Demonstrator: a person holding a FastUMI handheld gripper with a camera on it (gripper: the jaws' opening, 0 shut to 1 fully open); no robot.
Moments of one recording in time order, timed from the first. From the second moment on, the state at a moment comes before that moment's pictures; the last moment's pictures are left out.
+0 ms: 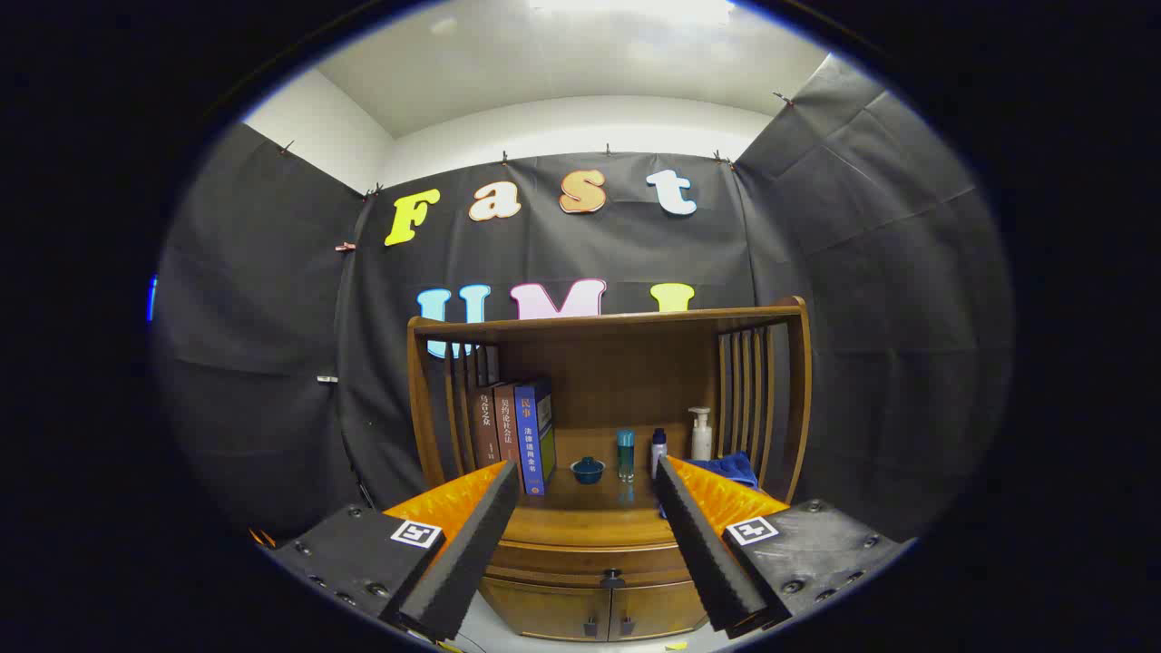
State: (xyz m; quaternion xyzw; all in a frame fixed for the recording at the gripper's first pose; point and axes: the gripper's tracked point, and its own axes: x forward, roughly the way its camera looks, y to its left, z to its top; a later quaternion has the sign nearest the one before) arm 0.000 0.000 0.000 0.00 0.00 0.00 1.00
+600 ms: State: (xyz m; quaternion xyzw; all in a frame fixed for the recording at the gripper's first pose) arm -0.003 -0.003 -0.006 0.00 0.02 -0.01 1.00
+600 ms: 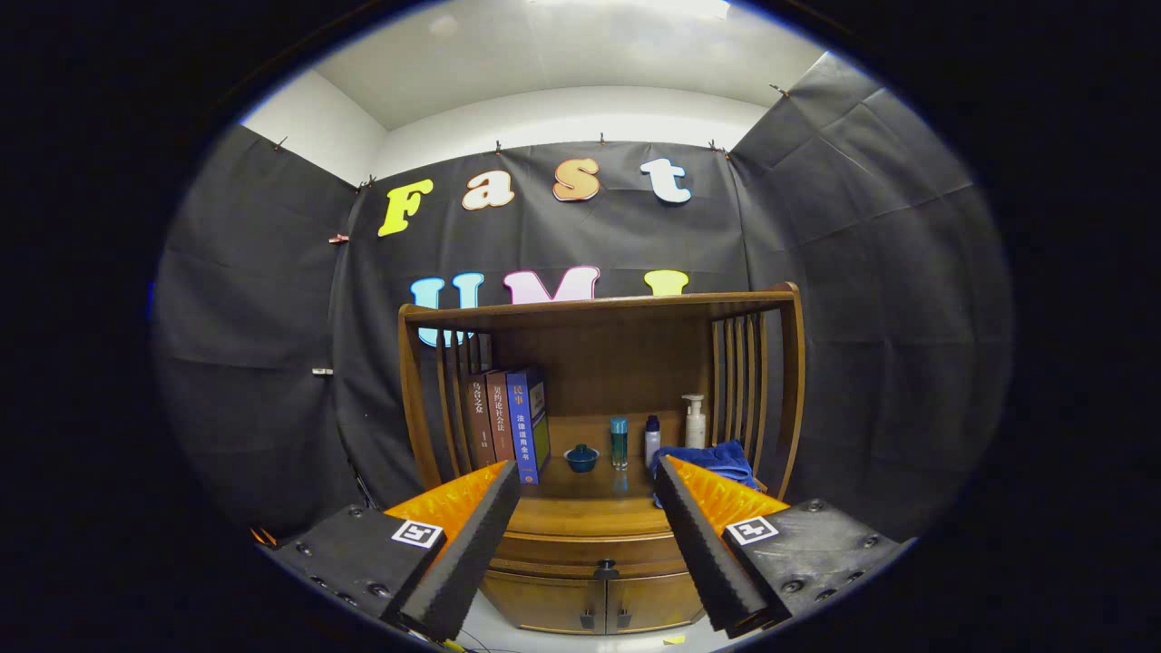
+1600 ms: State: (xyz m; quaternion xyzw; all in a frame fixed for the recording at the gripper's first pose) arm 0.006 -0.017 -0.034 0.00 0.04 -0.02 1.00
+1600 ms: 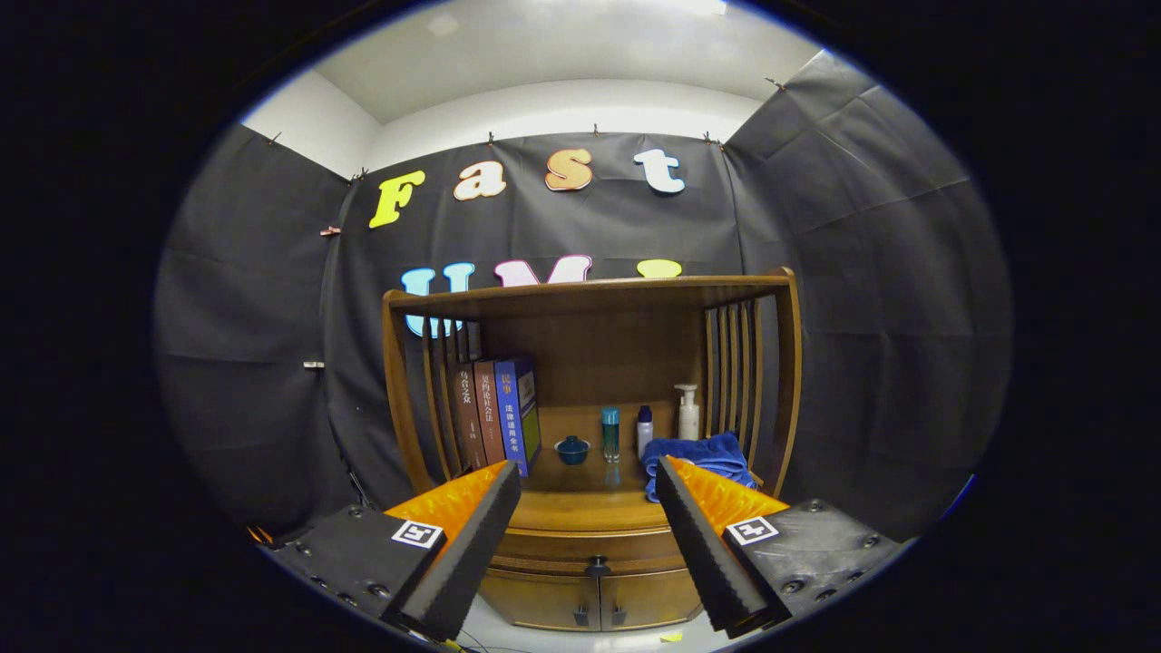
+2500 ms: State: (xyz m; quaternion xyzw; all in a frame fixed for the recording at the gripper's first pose) arm 0.068 -0.032 -0.190 0.02 0.18 -0.02 0.98
